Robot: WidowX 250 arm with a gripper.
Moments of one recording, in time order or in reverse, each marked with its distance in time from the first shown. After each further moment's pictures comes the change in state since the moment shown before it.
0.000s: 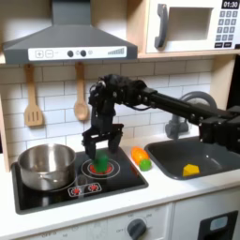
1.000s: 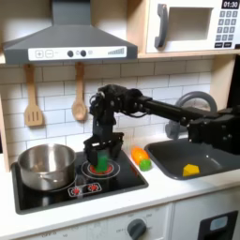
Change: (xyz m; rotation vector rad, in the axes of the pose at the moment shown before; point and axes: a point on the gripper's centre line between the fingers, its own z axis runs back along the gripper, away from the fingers) arm 0.009 -0.012 -0.033 -0.006 0.036 -0.037
